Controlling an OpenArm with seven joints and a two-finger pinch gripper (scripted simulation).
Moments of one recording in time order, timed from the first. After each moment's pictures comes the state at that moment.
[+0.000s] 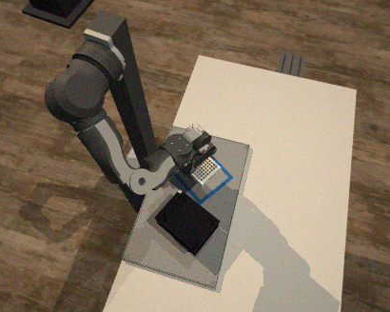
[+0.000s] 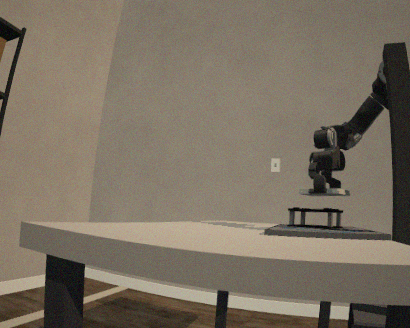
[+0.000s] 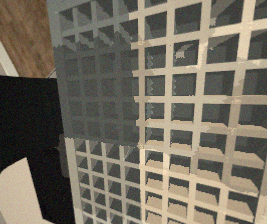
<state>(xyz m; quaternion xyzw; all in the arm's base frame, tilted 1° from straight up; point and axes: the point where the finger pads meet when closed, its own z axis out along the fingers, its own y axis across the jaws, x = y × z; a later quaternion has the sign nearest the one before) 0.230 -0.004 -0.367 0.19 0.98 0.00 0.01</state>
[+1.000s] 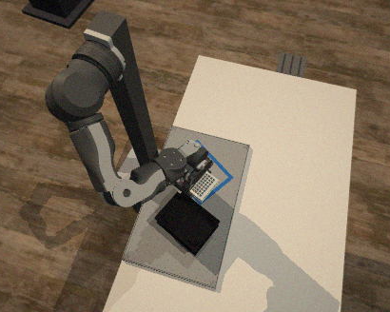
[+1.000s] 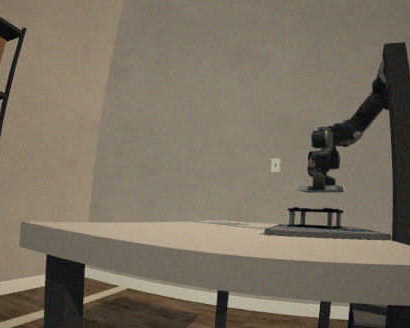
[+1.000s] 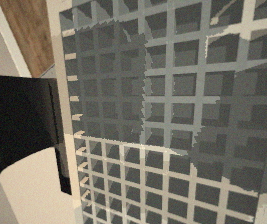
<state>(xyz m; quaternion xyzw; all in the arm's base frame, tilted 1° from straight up) 0.243 -0.060 -0.353 0.14 0.99 0.00 0.01</state>
